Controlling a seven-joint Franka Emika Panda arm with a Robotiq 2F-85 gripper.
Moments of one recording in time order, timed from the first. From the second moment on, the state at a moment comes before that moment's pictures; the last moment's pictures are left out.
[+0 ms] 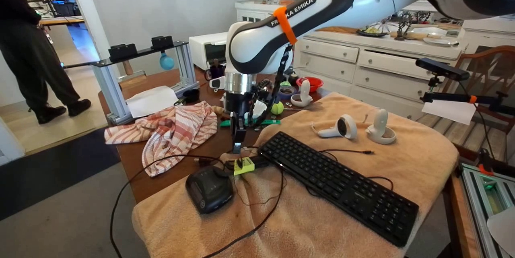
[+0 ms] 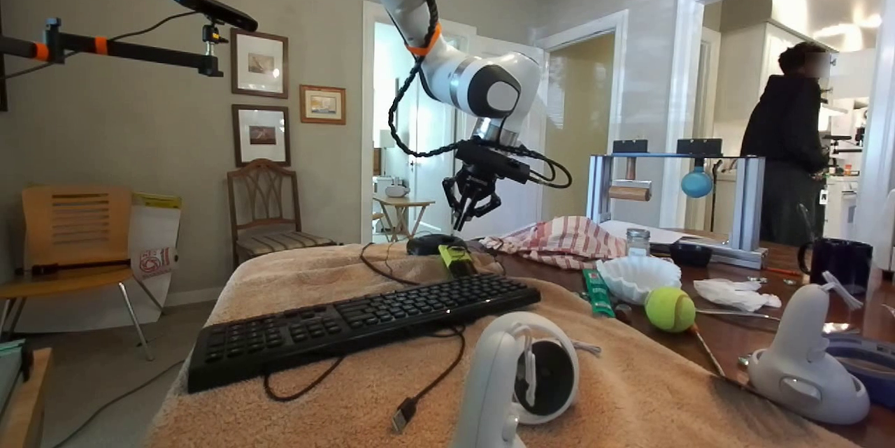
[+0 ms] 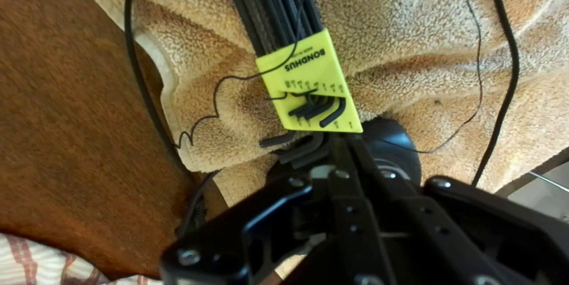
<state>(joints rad) -0.05 0.76 0.23 -1.43 0.21 2.09 -0.80</state>
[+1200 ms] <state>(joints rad) -0.01 0.75 0.21 -1.54 0.05 2.17 -0.80</state>
